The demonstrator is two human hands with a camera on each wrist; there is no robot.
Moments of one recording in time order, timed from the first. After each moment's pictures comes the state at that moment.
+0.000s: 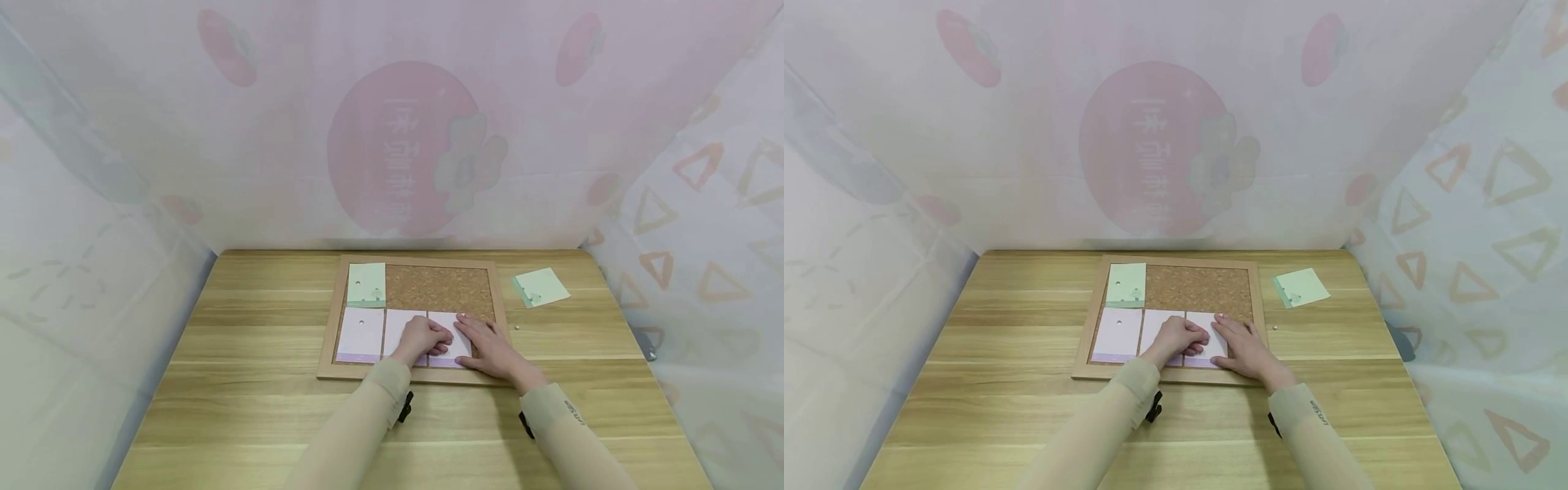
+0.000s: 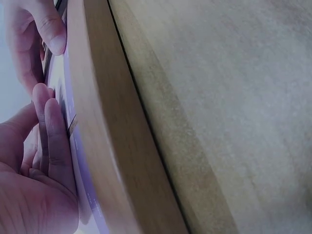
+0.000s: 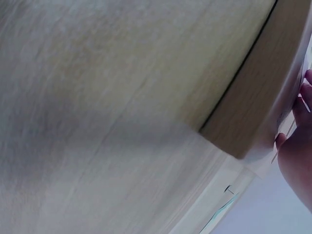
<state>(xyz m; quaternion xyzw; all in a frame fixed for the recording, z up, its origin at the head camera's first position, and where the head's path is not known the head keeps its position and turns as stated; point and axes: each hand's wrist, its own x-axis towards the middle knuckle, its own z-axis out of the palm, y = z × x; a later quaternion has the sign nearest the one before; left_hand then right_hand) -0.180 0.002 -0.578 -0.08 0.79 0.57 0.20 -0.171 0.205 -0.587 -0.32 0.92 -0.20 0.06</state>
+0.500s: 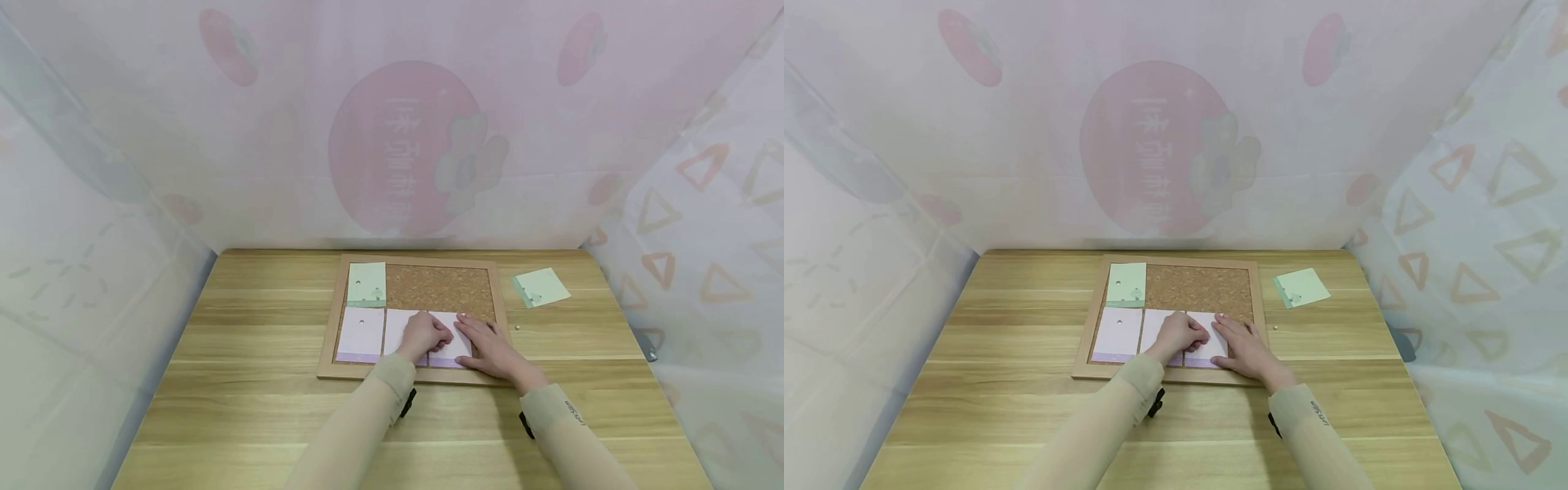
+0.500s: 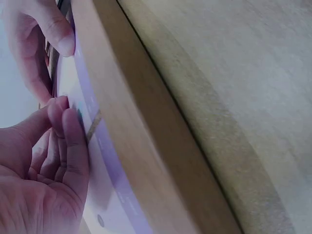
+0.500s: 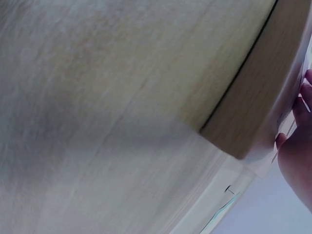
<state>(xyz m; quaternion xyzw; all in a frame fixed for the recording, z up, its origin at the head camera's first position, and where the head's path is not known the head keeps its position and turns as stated) -0.183 0.008 -0.566 -0.06 0.86 0.48 0.17 -0.171 0.204 -0.585 -0.32 0.92 -0.21 0.06</state>
